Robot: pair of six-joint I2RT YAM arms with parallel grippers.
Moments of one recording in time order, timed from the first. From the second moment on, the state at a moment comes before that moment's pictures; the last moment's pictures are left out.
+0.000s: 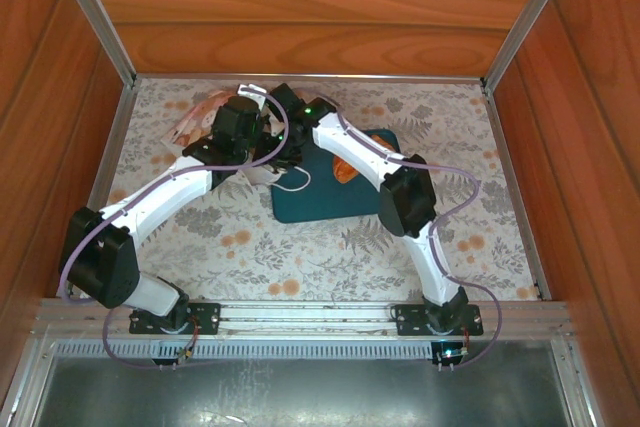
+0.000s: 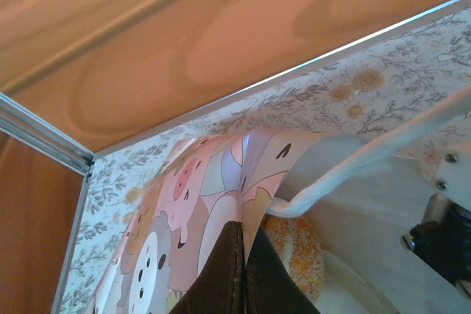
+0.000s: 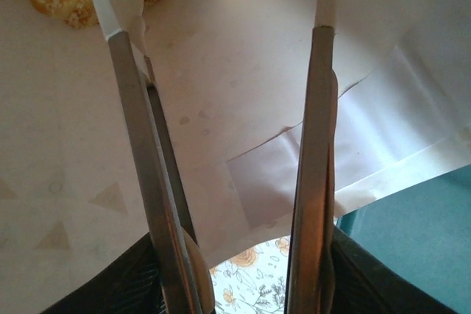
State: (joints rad) left arm -0.56 1.46 1.11 -0.15 -0.54 0.16; right arm 0.81 2.28 2.15 -0.99 -0.42 0.62
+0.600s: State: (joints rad) left arm -0.56 1.46 1.11 -0.16 -0.53 0.16; right arm 0.80 2.40 2.31 -1.07 -0.43 0.58
